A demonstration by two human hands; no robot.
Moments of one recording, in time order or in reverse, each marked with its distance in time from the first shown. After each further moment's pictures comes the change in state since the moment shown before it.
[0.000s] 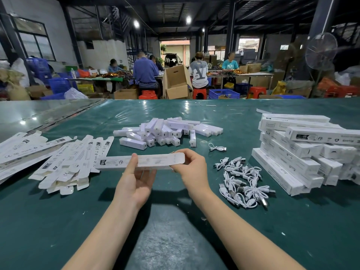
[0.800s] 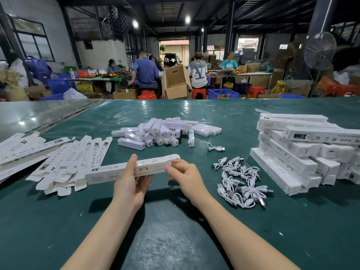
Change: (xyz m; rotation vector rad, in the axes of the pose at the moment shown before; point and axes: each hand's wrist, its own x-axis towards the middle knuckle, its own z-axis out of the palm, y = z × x) left_hand 0.001 -0.001 -0.004 0.178 0.109 0.078; right_hand -0.002 0.022 -0.007 -0.010 -0.203 0.082
